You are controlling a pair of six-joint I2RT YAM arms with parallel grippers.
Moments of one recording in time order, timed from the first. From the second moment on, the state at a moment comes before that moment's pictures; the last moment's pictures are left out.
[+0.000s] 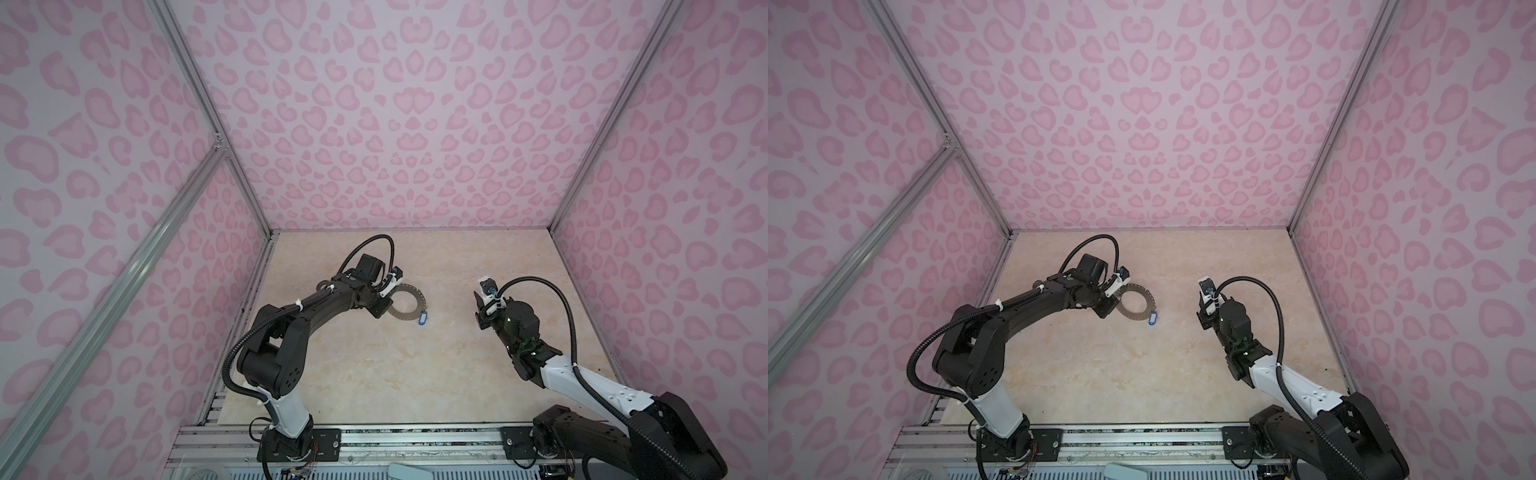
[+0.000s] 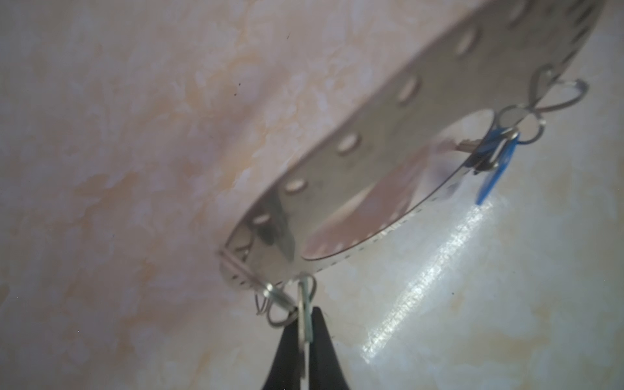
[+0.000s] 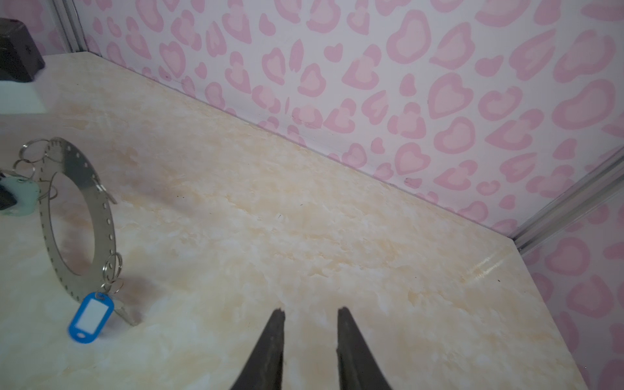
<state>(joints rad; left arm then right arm) -0.45 1.76 1.19 -0.52 0.16 0.36 0.44 1.13 0.40 0.47 0.18 -0.20</state>
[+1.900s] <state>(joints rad) 0.04 1.47 0.34 0.83 0.02 -0.04 0.02 1.57 0.31 0.99 0.07 -0.04</state>
